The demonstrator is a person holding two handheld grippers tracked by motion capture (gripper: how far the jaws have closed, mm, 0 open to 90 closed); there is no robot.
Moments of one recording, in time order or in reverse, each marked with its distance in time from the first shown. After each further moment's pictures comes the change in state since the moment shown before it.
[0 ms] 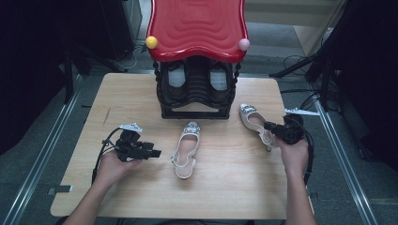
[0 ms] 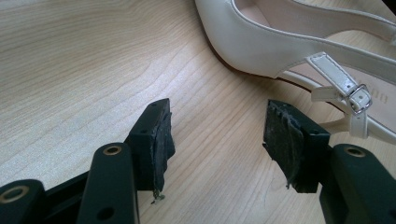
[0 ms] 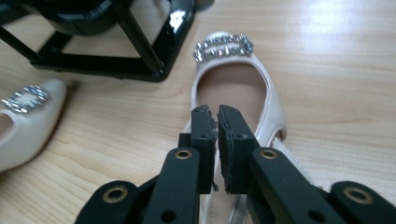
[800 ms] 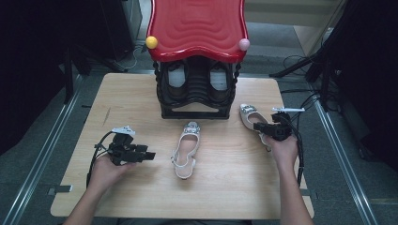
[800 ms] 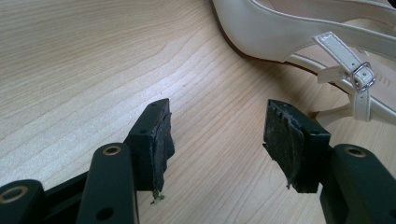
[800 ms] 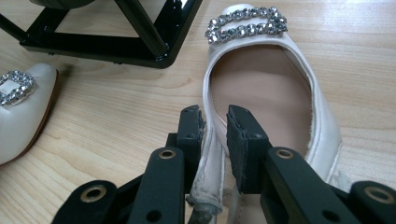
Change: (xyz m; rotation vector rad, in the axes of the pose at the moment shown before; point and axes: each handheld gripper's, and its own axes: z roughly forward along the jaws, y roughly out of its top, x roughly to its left) left arm 0.003 -0.016 -0.014 -0.018 0.027 -0.041; right arm 0.000 0.000 0.043 0.106 0.033 0.000
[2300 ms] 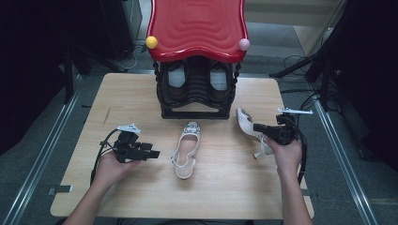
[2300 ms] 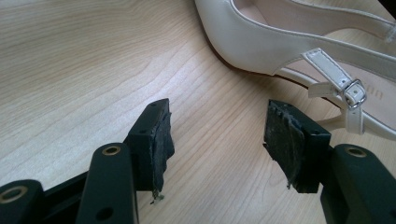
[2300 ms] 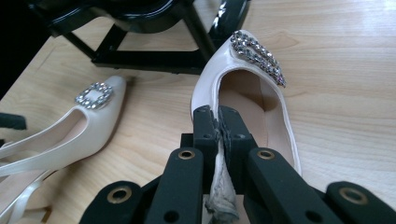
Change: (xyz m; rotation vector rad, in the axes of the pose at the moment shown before) left arm -0.005 0.013 0.012 0.009 -0.028 0.040; right arm 0.028 -0.003 -0.038 -0.047 0.125 0.053
